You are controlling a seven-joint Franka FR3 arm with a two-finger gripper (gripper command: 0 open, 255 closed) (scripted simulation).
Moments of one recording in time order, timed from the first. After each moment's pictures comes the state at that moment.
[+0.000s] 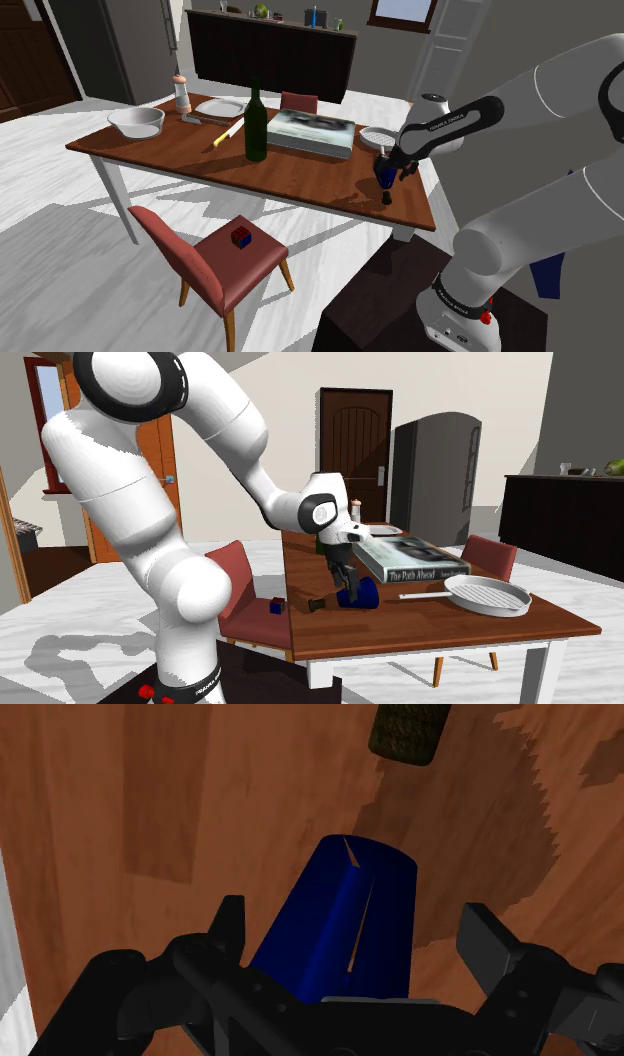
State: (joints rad) arm -0.34 -0.41 -0.25 -2.78 -0.21 2.59 0.41
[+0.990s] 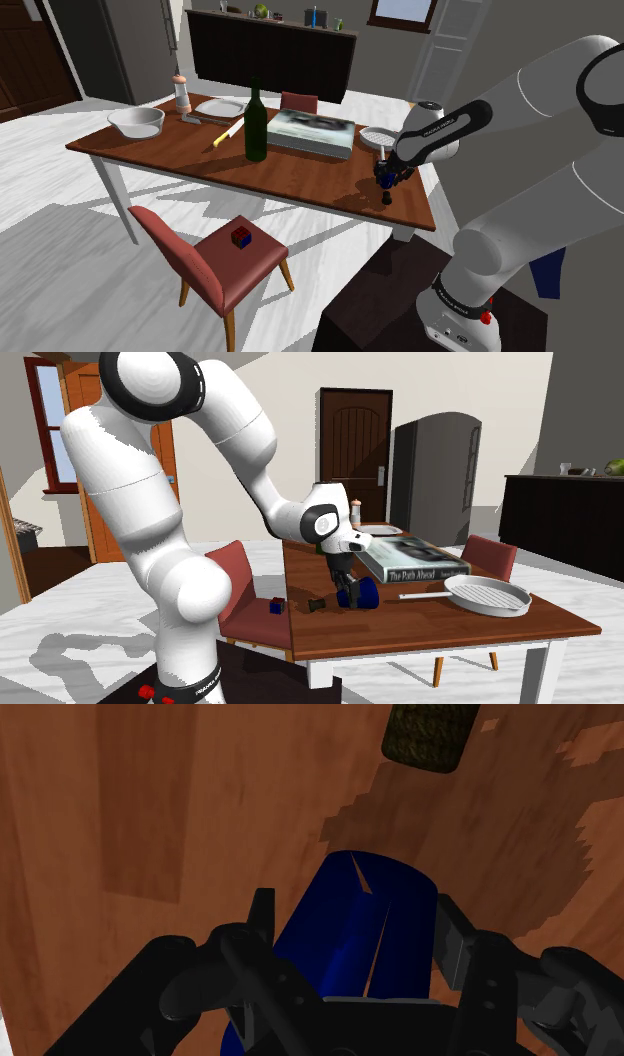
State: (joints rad) arm -0.33 -0.33 -0.26 -2.79 -0.21 2.68 0.41
